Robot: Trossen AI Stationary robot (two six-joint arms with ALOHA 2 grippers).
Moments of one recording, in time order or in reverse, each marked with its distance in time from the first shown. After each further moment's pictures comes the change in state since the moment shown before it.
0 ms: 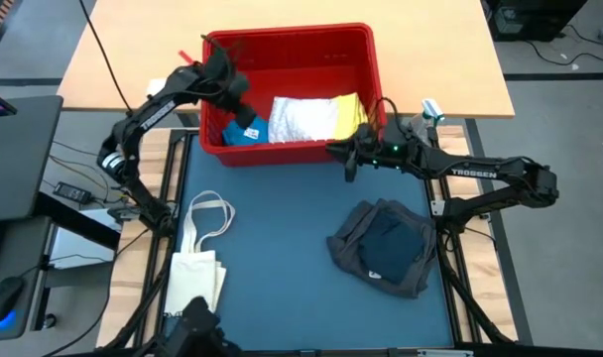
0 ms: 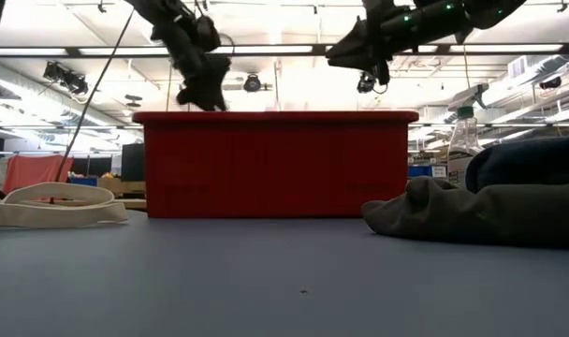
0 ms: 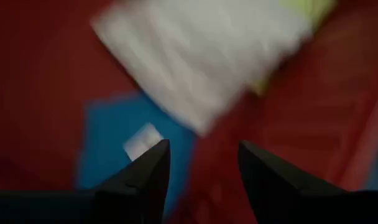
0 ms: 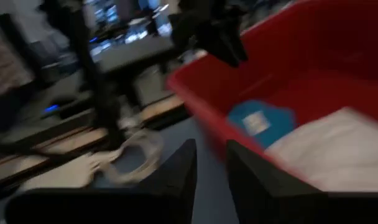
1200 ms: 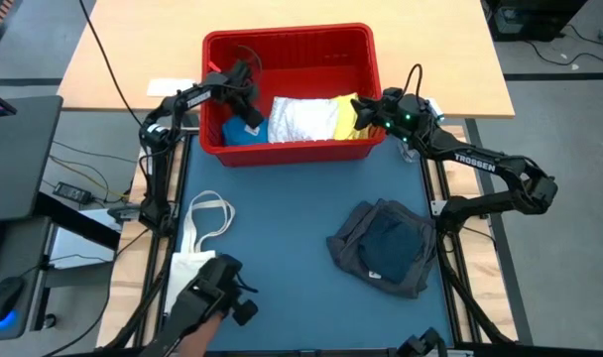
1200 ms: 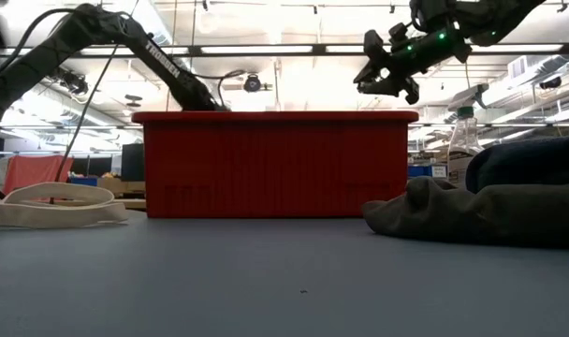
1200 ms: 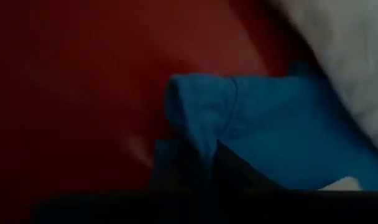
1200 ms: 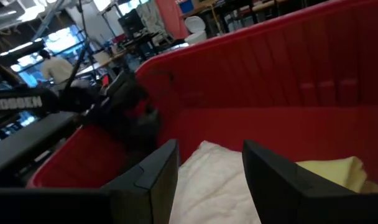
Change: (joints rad) left arm 0.130 0.474 0.081 0.176 -0.177 0.145; right arm -0.343 0.006 0.000 0.047 0.132 0.198
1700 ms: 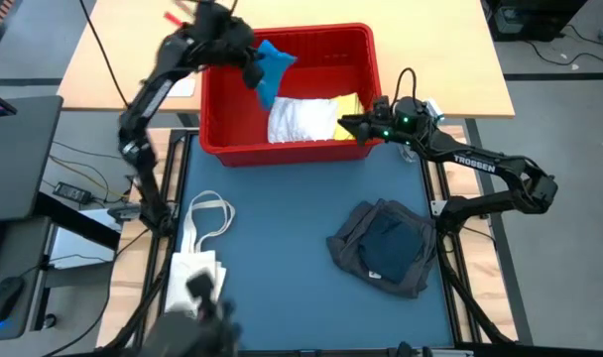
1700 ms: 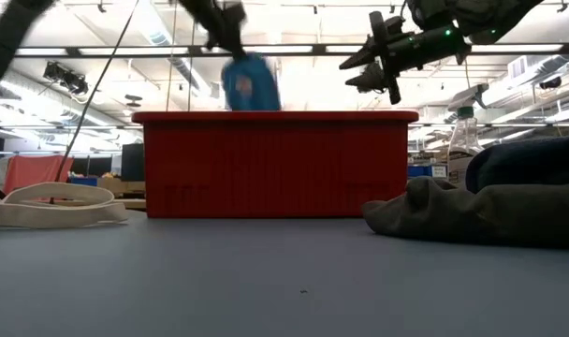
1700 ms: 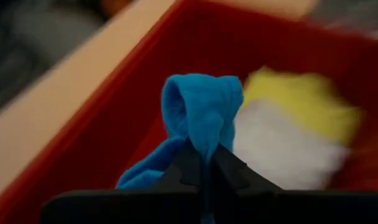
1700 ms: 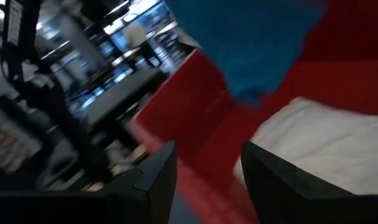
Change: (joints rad) left arm -0.157 -0.288 0.546 -0.183 0.093 0.066; right arm 0.031 0.000 0.000 -0.015 -0.378 0.069
